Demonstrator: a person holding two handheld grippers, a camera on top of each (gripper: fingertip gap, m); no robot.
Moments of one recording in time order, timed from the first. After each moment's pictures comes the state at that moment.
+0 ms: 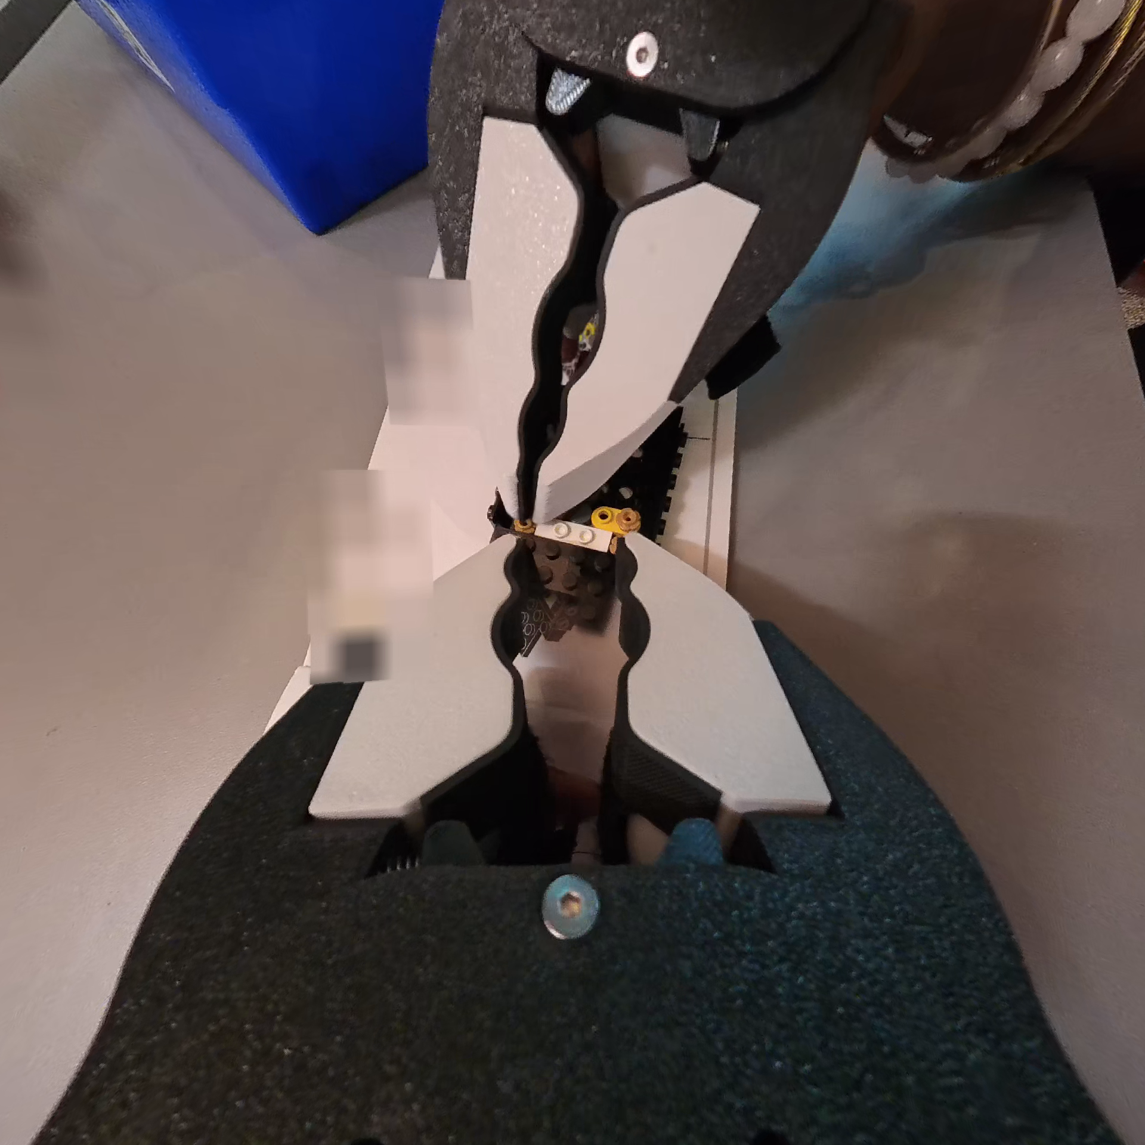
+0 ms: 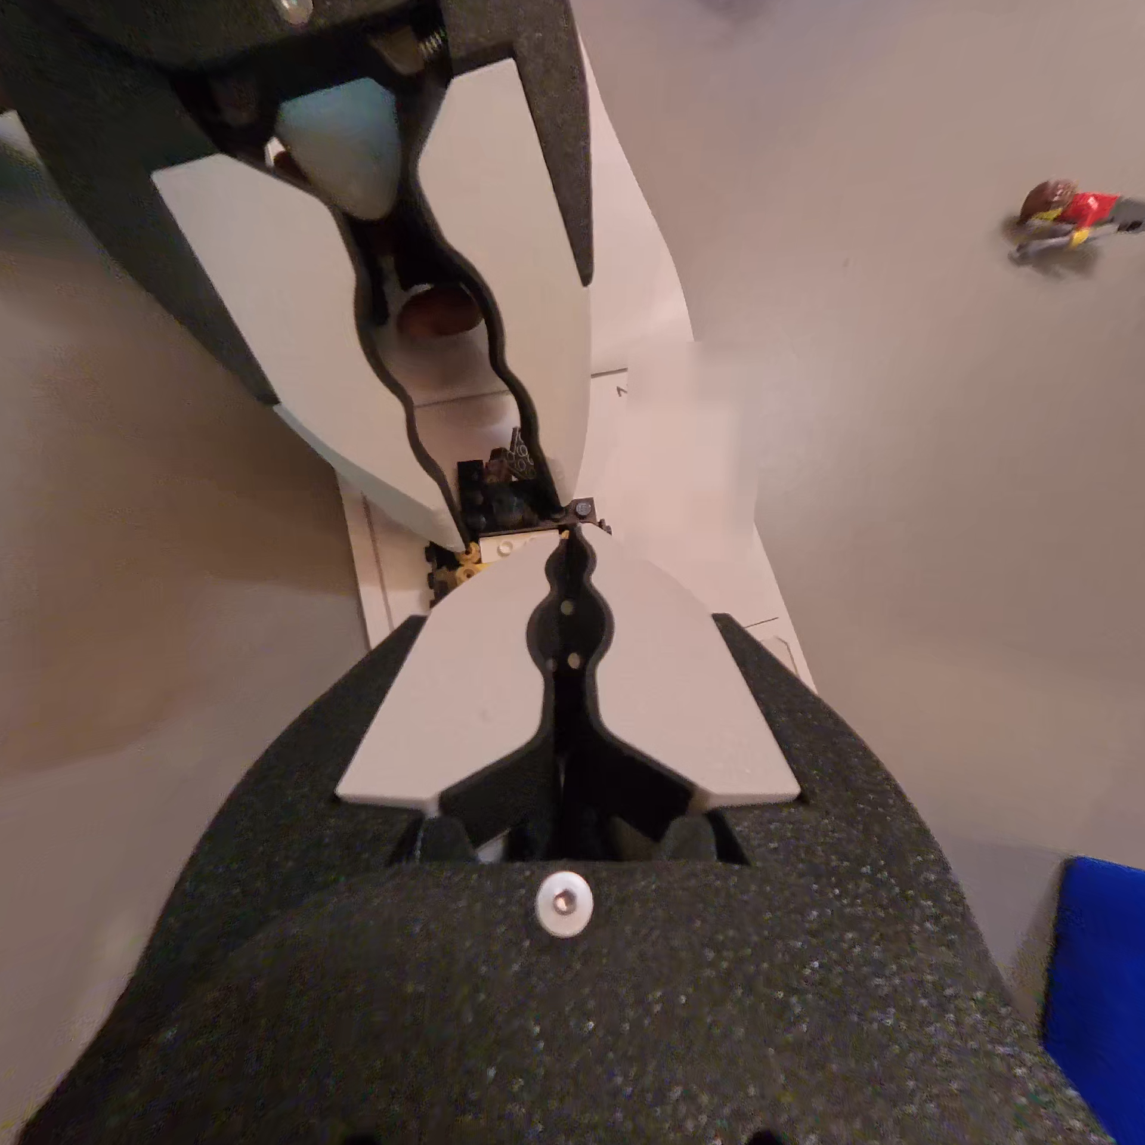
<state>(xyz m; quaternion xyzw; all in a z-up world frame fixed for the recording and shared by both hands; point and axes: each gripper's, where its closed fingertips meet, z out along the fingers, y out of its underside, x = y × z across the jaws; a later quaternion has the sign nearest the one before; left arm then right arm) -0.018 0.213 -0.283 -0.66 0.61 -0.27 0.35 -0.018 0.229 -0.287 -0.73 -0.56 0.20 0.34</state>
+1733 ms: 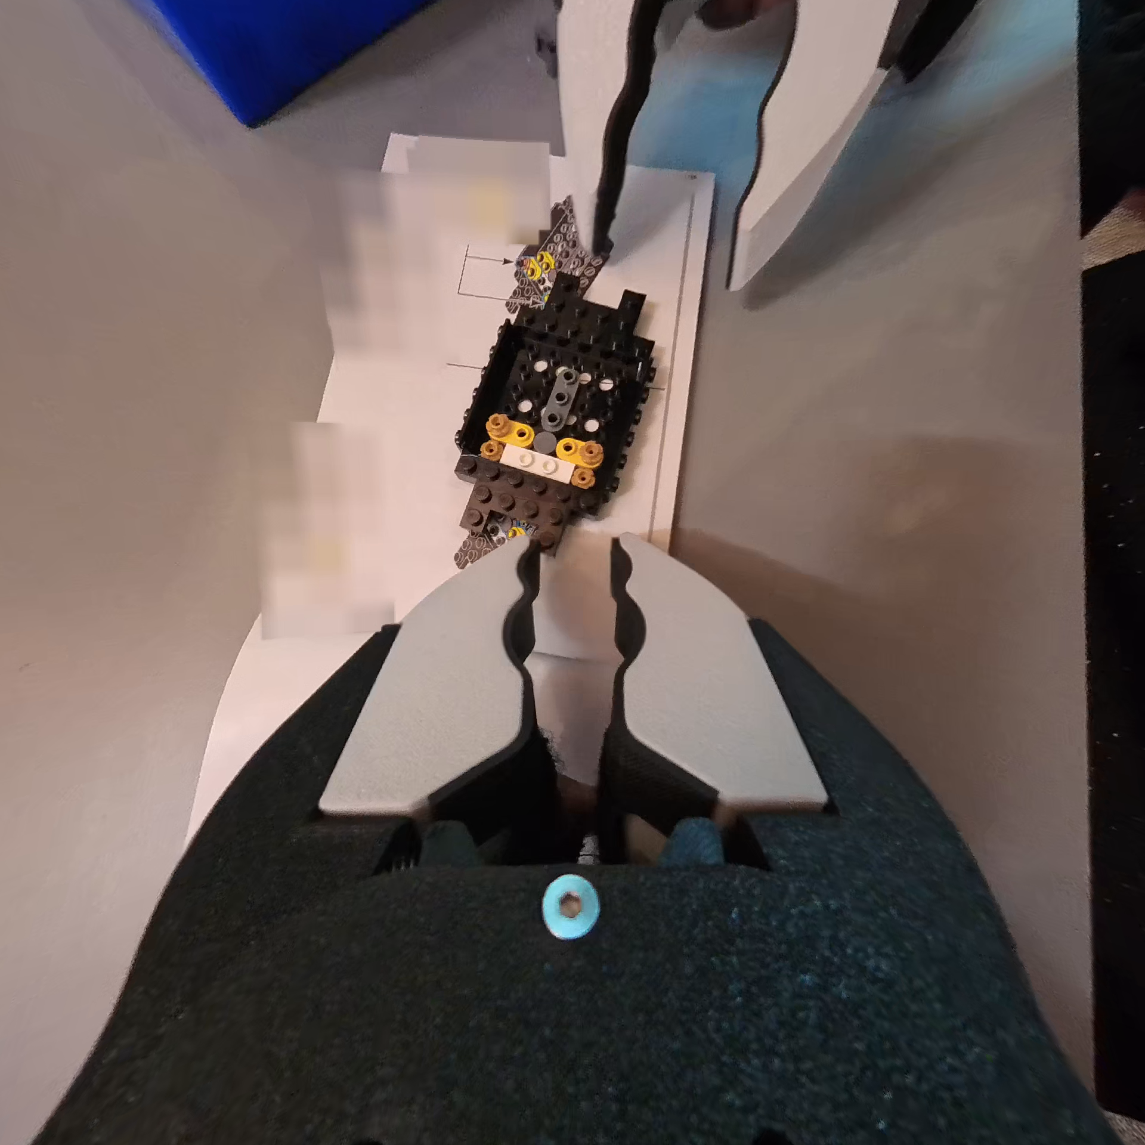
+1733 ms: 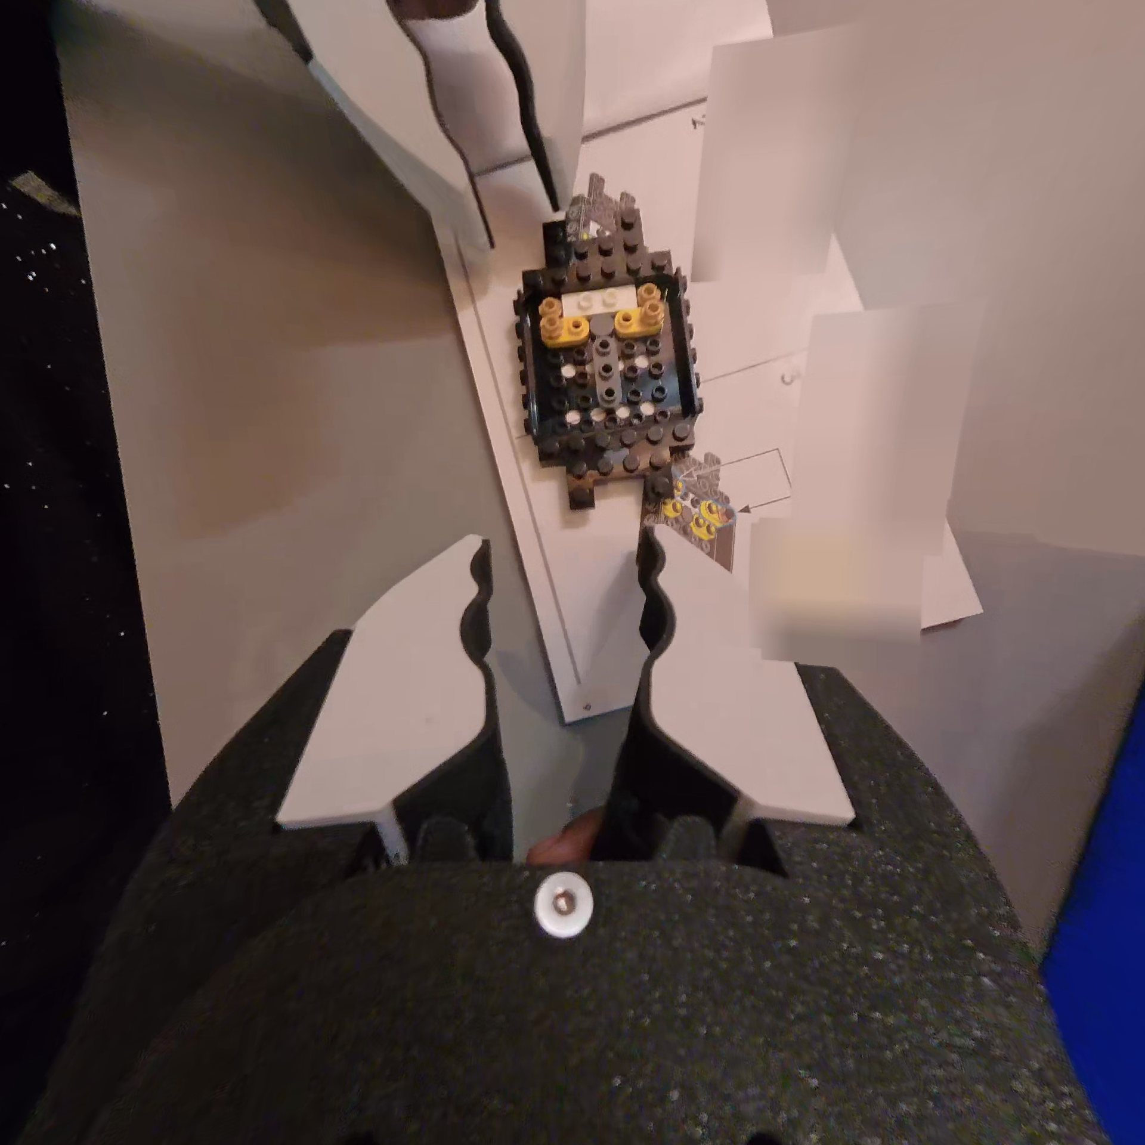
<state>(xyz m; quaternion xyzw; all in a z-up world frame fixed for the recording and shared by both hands) -0.033 0.195 -0.281 -0.69 0.62 -0.24 0.28 0.058 0.180 -0.286 -0.77 -0.55 0.24 0.24</state>
